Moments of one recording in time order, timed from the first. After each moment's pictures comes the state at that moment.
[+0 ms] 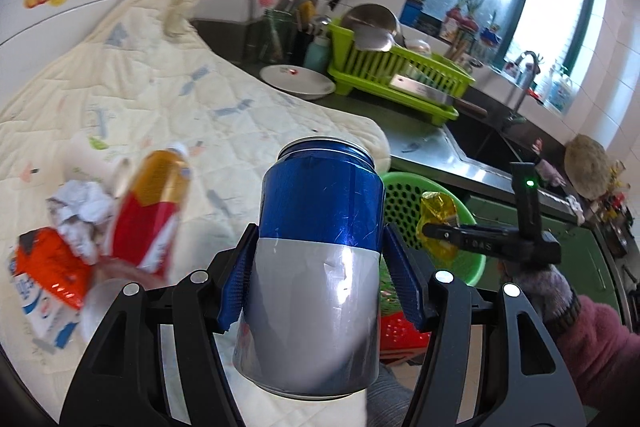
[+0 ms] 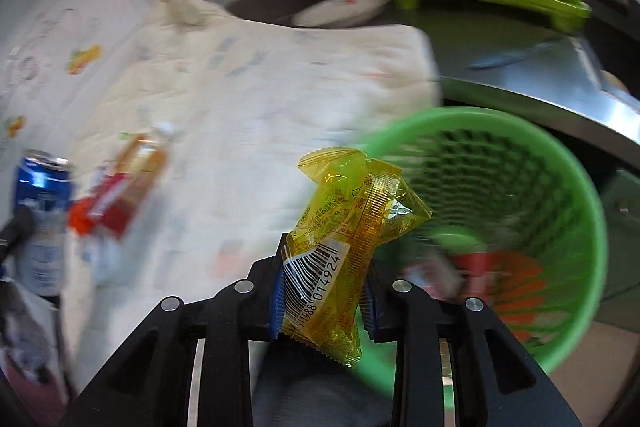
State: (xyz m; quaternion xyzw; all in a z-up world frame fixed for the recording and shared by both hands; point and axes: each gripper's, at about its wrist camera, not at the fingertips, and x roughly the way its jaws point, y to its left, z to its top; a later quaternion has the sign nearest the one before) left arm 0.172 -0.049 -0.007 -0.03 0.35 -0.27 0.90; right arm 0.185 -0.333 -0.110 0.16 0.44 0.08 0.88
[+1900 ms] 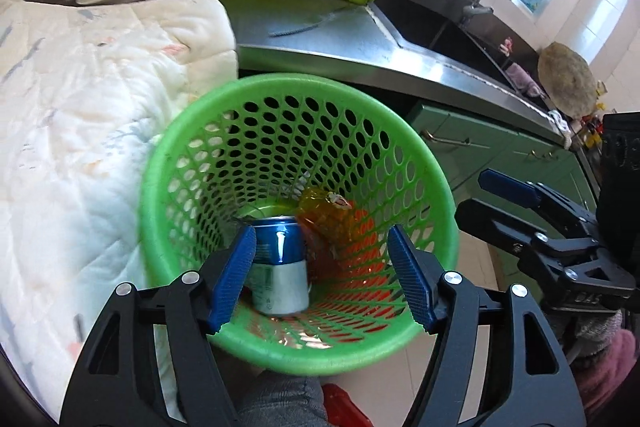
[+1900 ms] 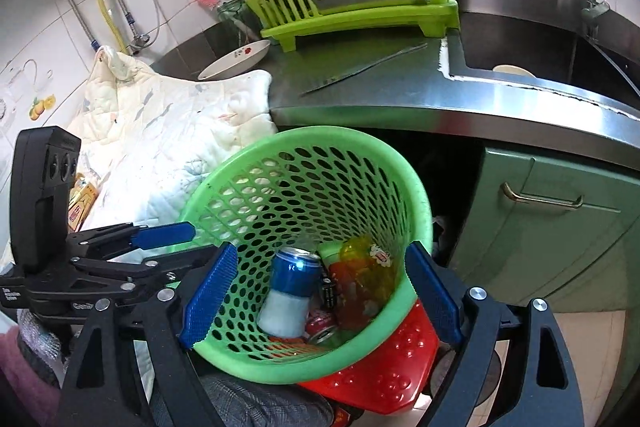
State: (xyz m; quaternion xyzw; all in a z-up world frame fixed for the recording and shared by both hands) left arm 0.213 -0.289 -0.117 0.04 0.47 -0.37 0.80; right arm 0.113 -0.447 -0.116 0.17 0.37 -0.01 0.91
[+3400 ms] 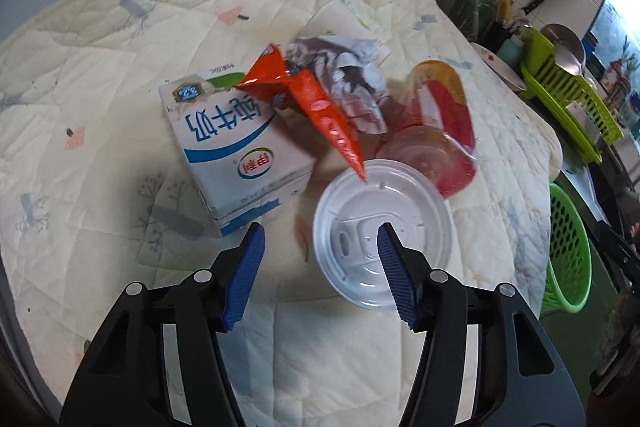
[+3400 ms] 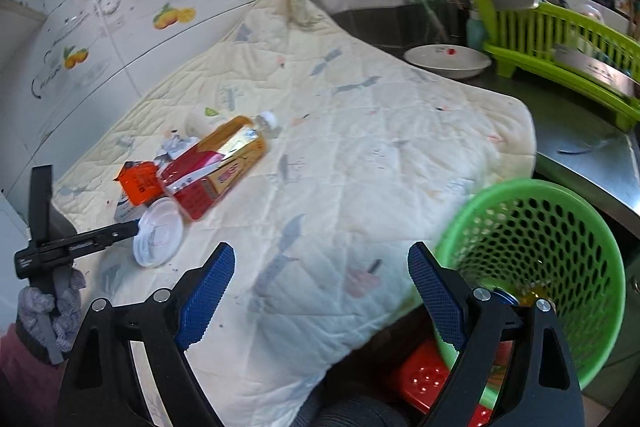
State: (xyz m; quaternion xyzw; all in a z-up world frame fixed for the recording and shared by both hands) left arm 0.173 0.126 -0.094 -0.13 0.44 0.00 0.89; right arm 0.166 -0.207 -0.059 0.07 0.37 0.18 0.91
